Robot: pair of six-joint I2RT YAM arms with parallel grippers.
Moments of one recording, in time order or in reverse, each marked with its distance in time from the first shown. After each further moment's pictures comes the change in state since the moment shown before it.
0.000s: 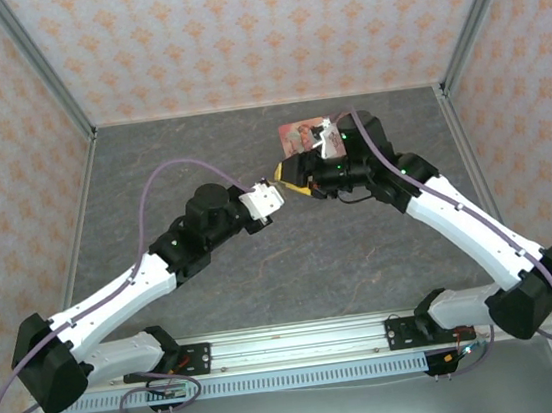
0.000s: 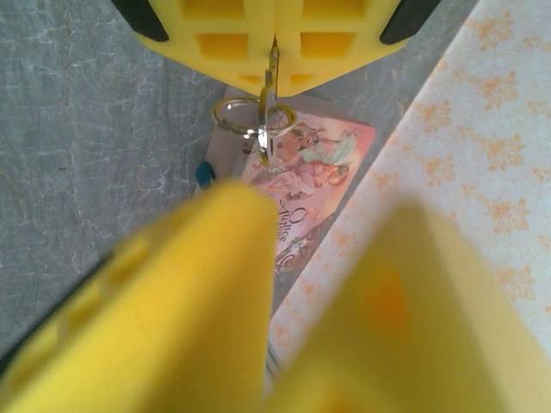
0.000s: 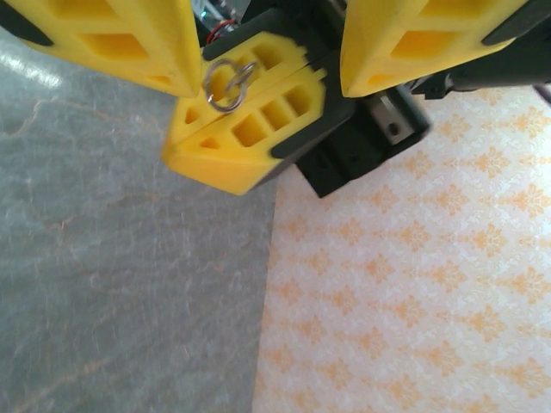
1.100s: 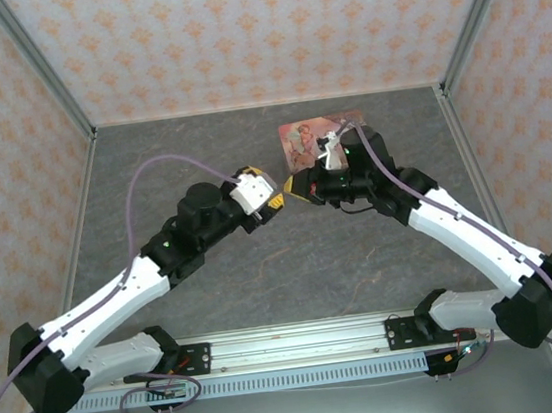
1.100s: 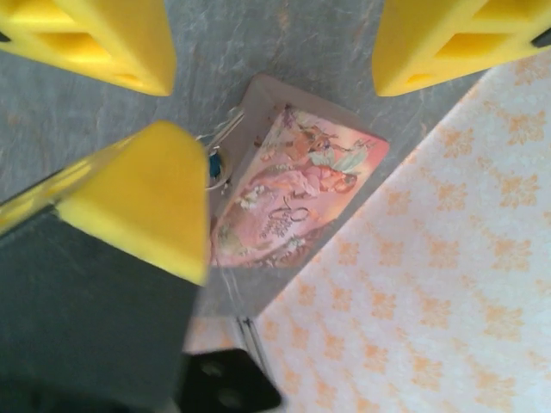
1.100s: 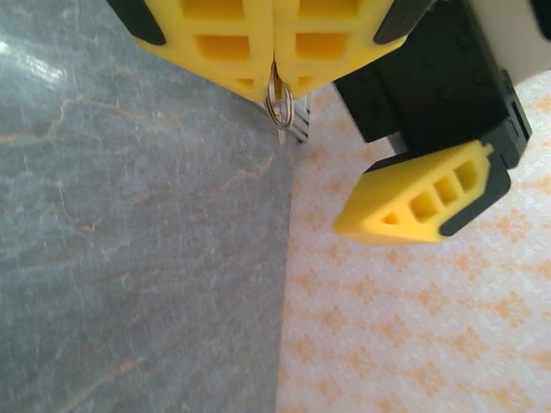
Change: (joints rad) left arm 0.016 -0.066 0.018 -0.039 -0.011 -0.252; right arm -0.002 -0.087 -0.172 0.138 0.067 0.013
